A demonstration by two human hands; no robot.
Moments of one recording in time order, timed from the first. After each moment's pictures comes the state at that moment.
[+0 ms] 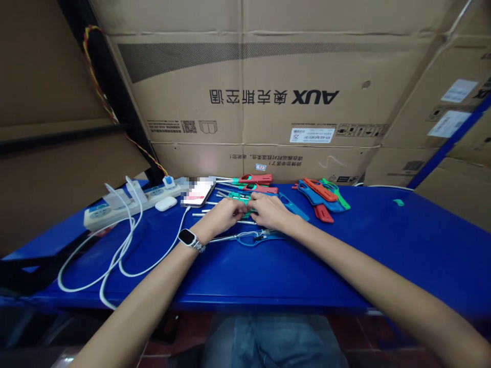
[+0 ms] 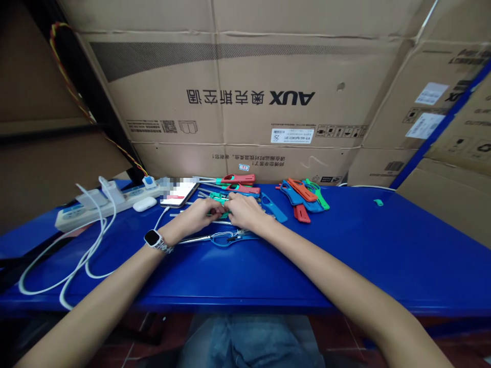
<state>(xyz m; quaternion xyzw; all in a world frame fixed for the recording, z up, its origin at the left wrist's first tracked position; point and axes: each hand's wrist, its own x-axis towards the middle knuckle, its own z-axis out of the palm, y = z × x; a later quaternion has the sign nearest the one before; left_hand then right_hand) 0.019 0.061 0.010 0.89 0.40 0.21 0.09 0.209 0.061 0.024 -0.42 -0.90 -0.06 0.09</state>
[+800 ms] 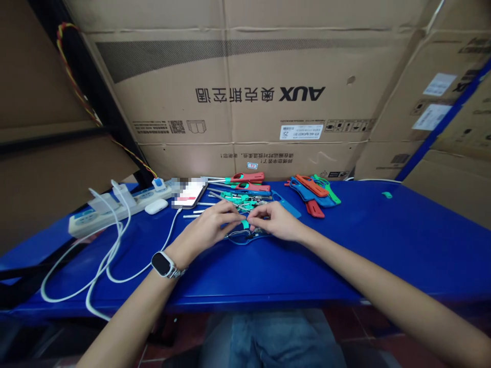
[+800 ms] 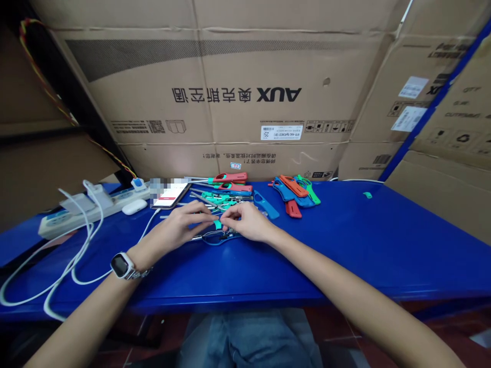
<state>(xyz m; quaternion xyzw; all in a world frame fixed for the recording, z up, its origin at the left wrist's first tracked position) 0.015 0.018 0.024 0.93 0.24 0.29 0.02 0.240 0.025 0.014 -0.37 -0.78 0.40 0.31</state>
